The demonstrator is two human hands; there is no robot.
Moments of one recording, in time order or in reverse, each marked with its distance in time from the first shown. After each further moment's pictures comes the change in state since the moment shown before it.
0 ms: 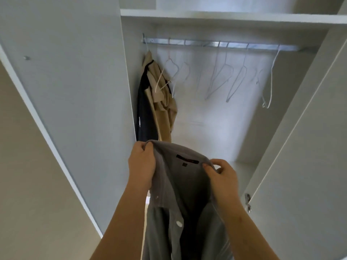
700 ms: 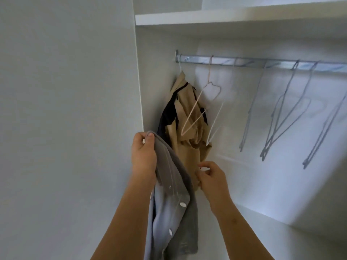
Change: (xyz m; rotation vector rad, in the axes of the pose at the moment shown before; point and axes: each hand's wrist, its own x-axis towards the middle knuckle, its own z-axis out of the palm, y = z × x) left_hand 0.266 0.047 0.094 -0.359 0.273 0.006; right_hand 0.284 -0.050 0.171 0.031 -0.435 -0.069
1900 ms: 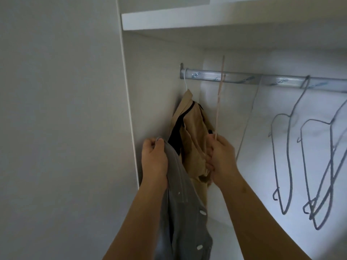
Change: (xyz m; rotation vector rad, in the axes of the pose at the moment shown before) left_hand 0.149 -0.001 0.082 -0.039 -0.019 0.012; right_hand 0.182 -0.090 0.036 0.481 0.065 -0.012
